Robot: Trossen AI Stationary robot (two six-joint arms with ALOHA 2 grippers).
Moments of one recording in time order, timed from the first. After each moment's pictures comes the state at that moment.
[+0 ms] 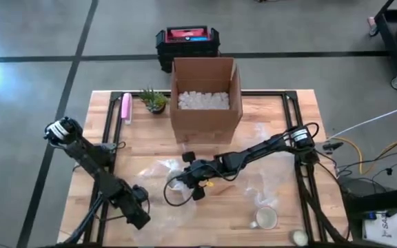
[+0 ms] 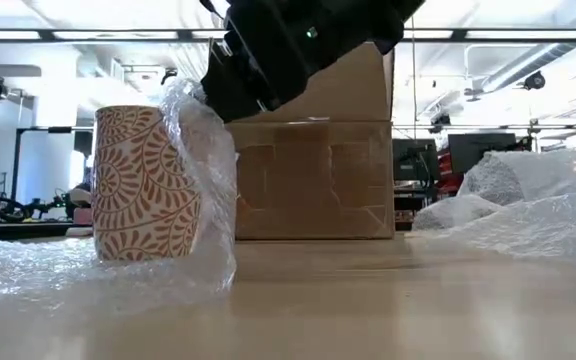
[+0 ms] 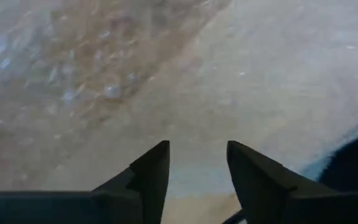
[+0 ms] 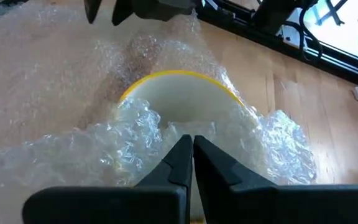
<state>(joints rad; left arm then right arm) -0.83 1.49 0.76 -0.44 0.19 -1.68 0.21 2.13 1.40 0.09 0.08 -0.24</state>
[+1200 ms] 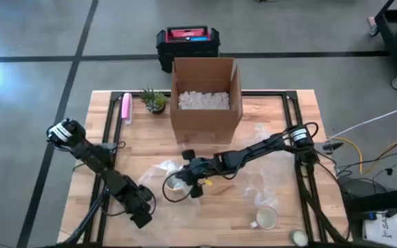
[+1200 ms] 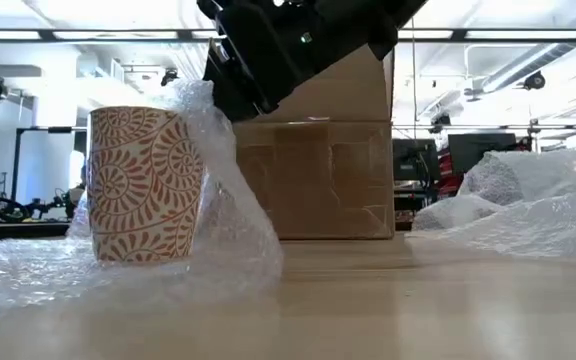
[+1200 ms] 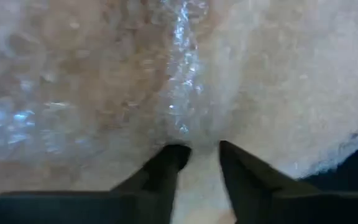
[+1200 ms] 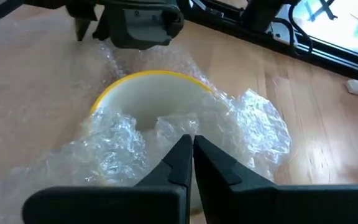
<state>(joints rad) -0.78 1.59 0.69 -0.33 0.25 -1.57 0.19 2.13 1.40 0.12 0.08 -0.21</state>
